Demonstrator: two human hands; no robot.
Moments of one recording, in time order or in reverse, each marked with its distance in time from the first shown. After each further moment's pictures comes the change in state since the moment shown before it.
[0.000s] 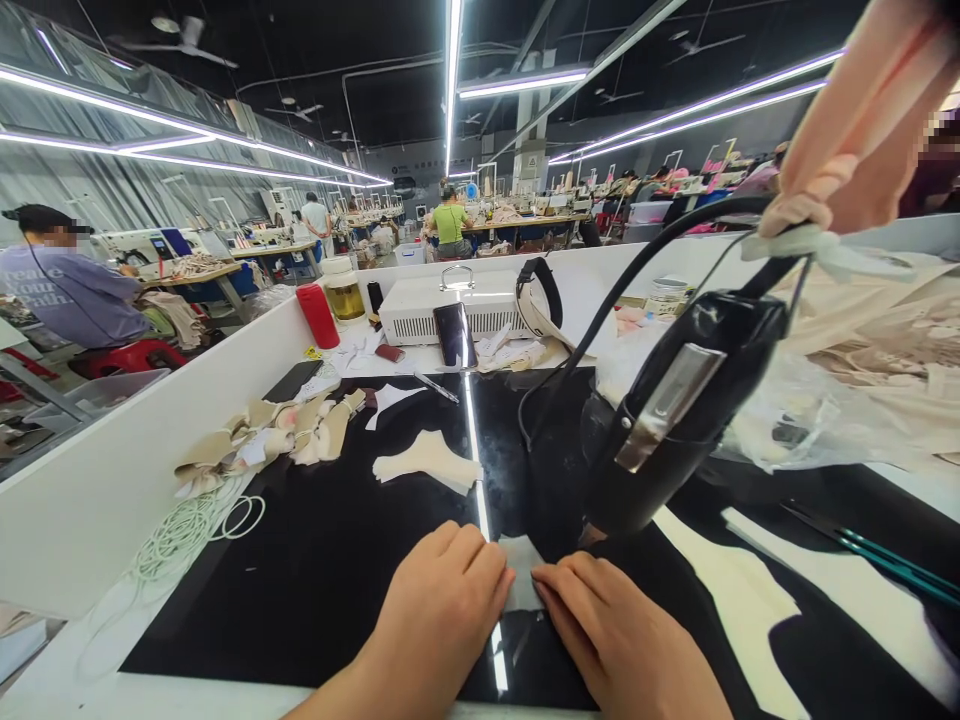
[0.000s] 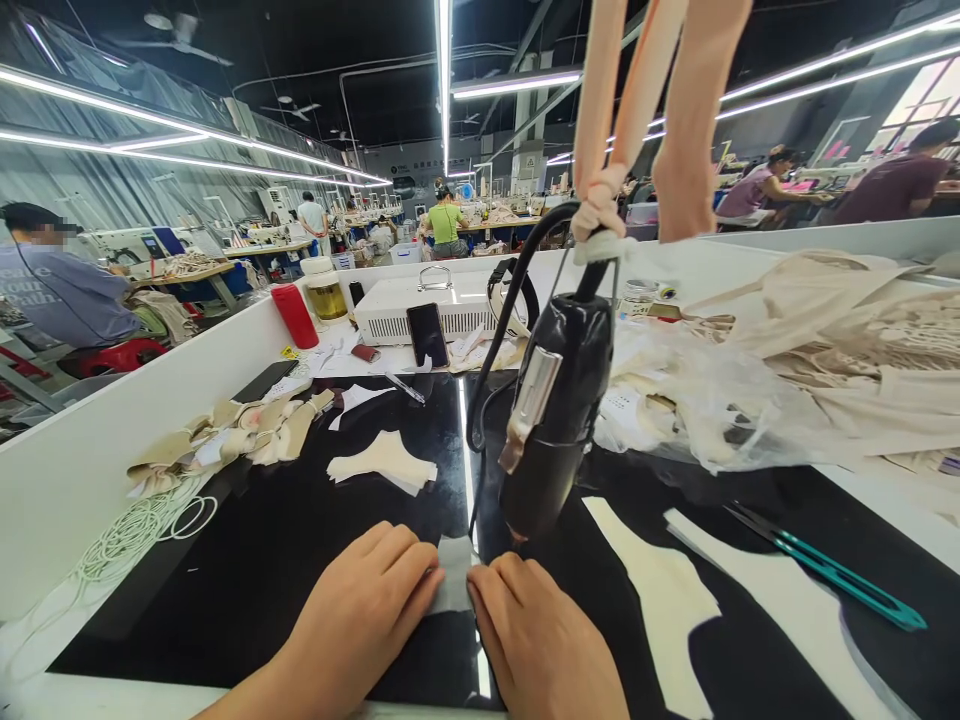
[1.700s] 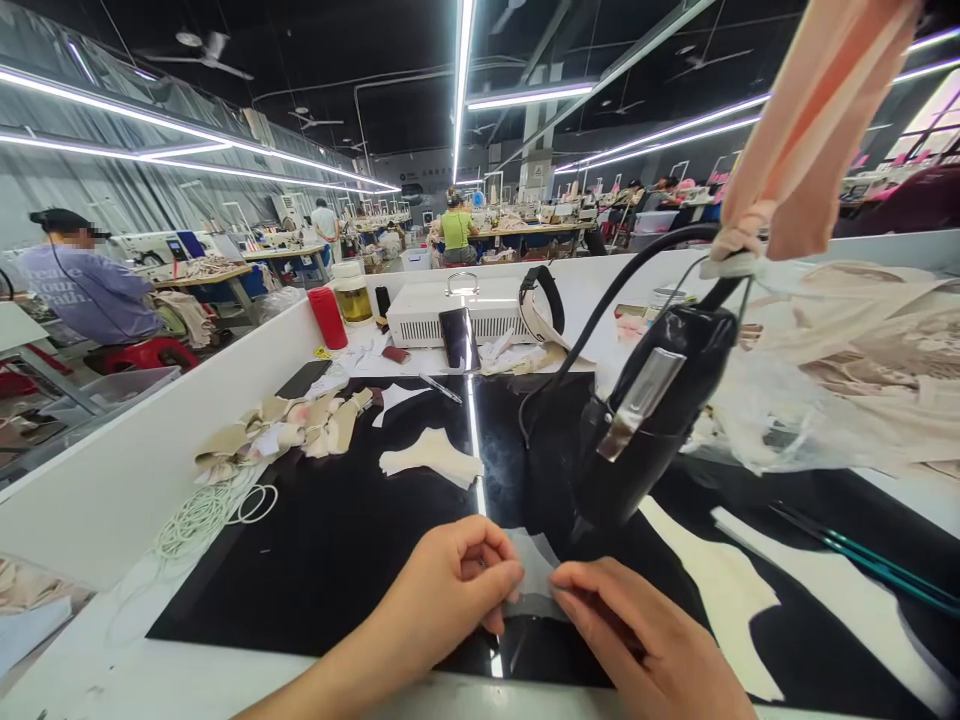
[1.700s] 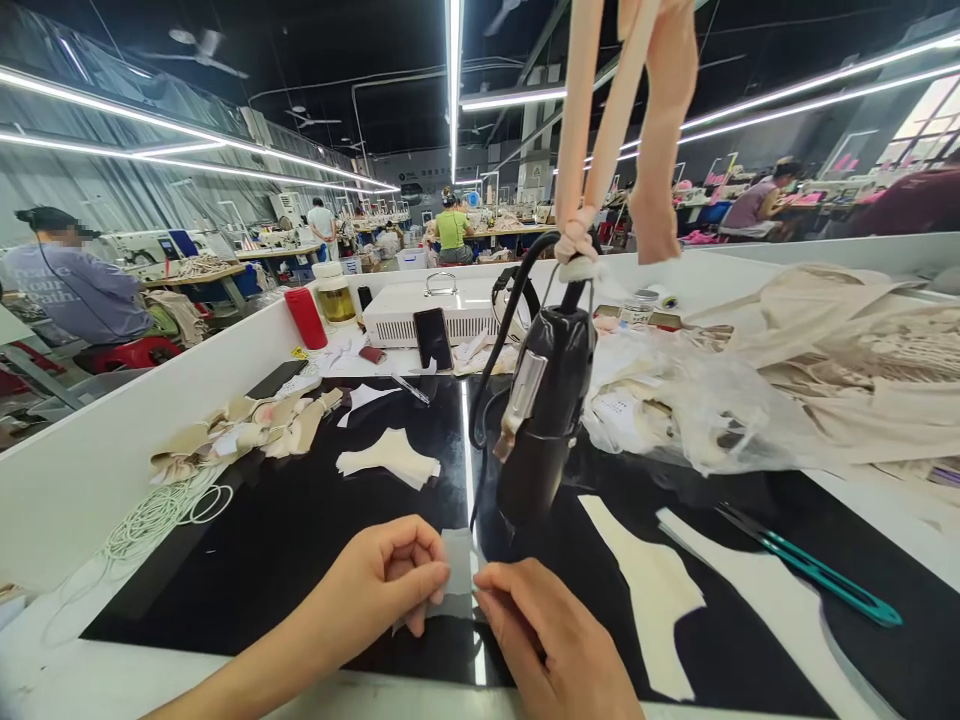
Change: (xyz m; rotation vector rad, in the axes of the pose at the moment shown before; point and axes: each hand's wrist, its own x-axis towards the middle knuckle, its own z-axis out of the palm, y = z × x) left_hand 0.015 0.001 -0.018 -1.375 -0.296 -0.798; right_hand -0.010 -0.009 -0.024 0.594 -0.027 0.524
